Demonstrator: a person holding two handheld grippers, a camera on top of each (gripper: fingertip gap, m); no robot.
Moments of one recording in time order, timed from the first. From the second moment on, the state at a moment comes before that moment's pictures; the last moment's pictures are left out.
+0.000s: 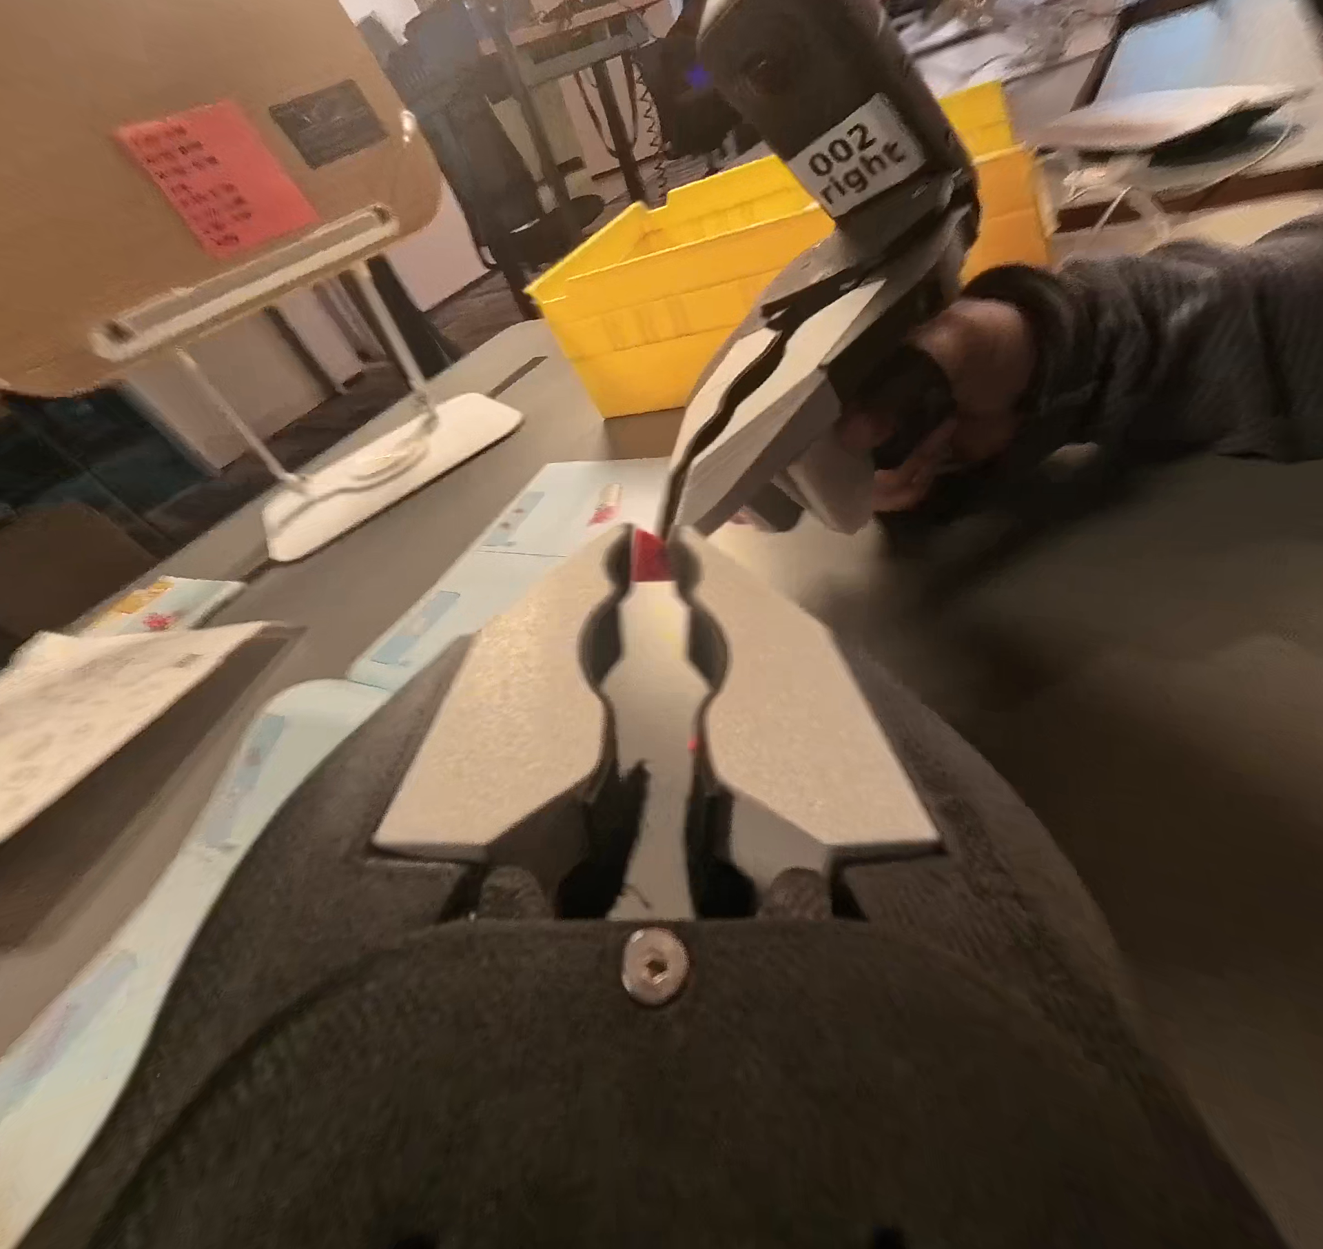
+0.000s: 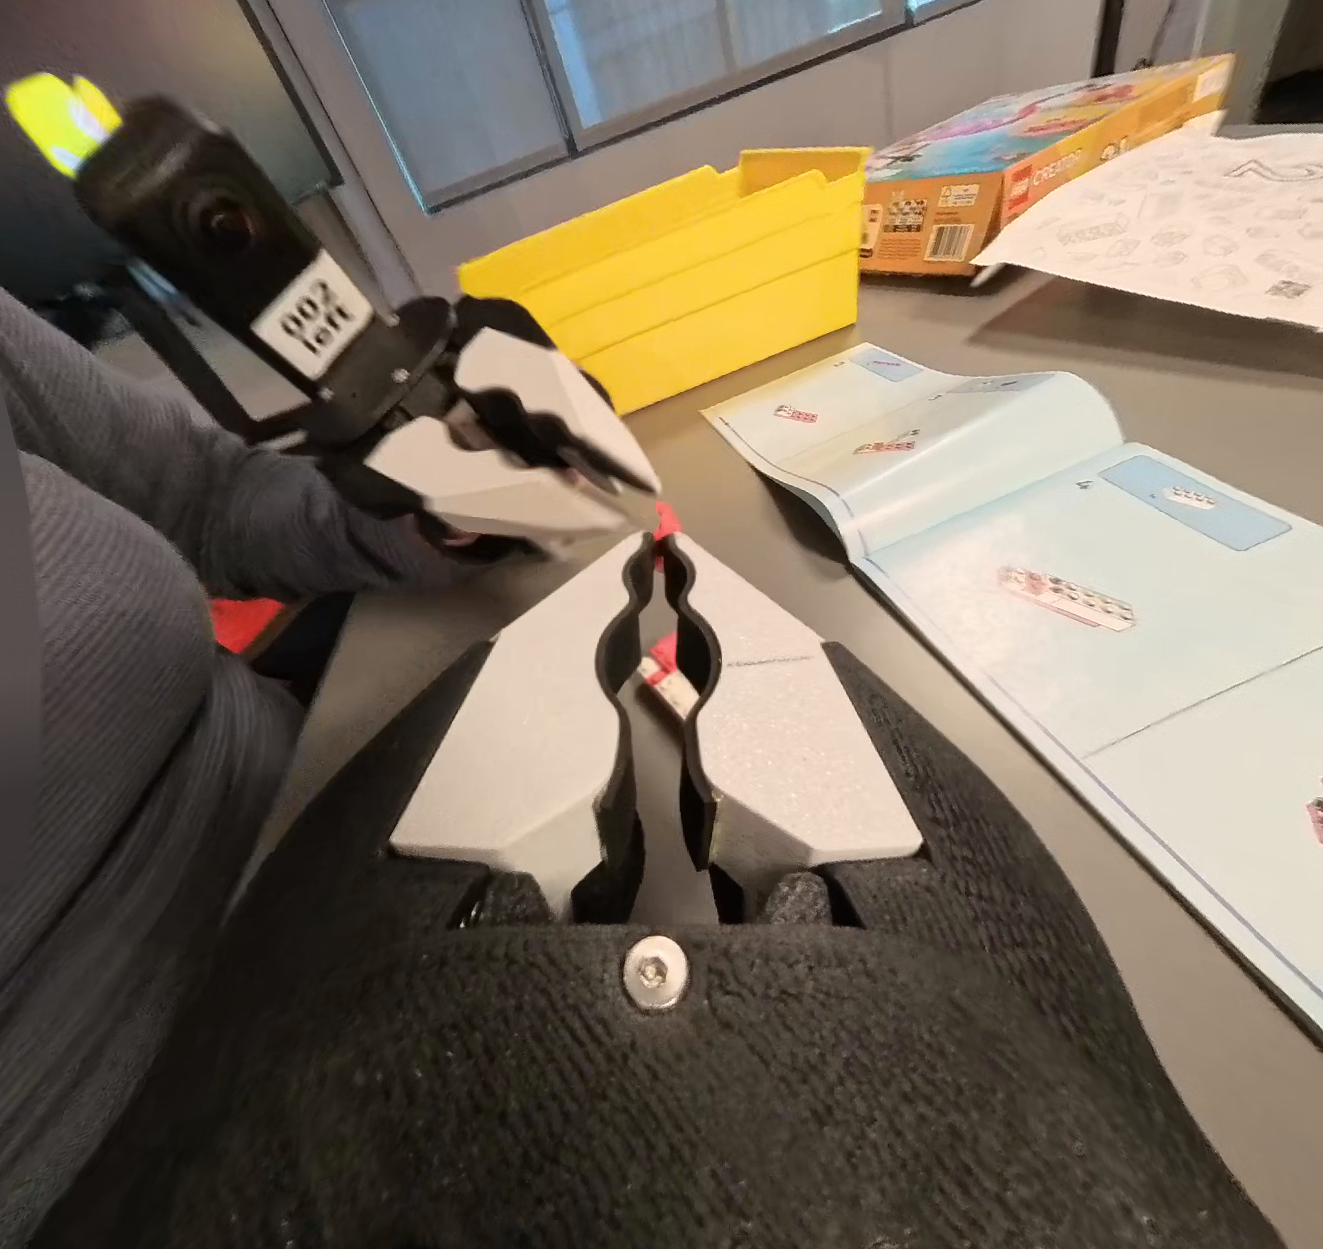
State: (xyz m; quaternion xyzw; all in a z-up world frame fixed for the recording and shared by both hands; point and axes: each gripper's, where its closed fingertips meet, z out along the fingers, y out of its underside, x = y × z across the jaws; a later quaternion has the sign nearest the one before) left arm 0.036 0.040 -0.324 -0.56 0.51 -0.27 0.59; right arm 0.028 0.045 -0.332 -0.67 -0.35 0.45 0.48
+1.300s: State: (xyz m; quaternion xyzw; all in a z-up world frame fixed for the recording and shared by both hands) left arm 0.043 0.010 -0.411 -0.55 0.73 -0.33 0.24; right arm 0.080 0.038 -0.342 -0.54 -0.51 -0.05 0.66
